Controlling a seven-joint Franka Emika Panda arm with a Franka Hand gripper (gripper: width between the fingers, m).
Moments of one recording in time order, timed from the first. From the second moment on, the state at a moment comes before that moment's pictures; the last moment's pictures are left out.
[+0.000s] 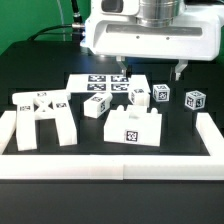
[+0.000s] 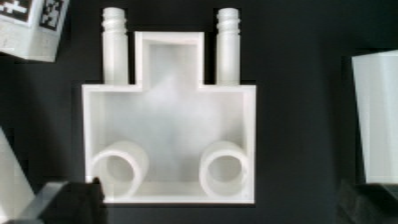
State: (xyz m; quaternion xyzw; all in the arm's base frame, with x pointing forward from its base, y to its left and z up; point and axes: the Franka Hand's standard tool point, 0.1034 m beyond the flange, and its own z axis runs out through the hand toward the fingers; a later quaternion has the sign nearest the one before) arm 0.583 0.036 0.110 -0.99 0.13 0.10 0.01
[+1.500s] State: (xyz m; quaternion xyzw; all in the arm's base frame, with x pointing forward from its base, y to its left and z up) arm 0.580 0.055 0.037 -0.99 0.11 0.04 0.03
